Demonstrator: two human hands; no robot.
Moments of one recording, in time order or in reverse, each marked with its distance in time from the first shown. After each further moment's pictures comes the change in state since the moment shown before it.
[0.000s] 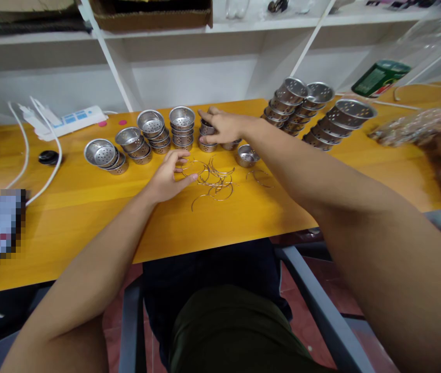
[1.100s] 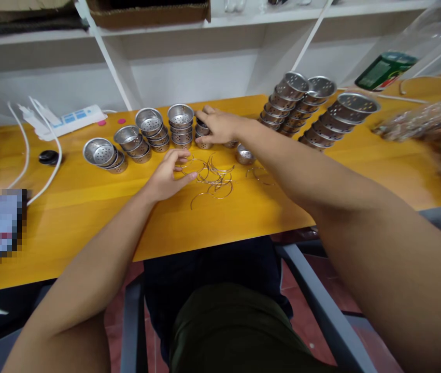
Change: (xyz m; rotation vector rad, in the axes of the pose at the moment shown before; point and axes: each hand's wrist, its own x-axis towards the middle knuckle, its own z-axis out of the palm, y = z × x) left_hand 0.000 0.001 -0.001 0.026 -0.018 0.008; right_hand -0.001 -0.024 0.005 -0.039 -0.027 0.042
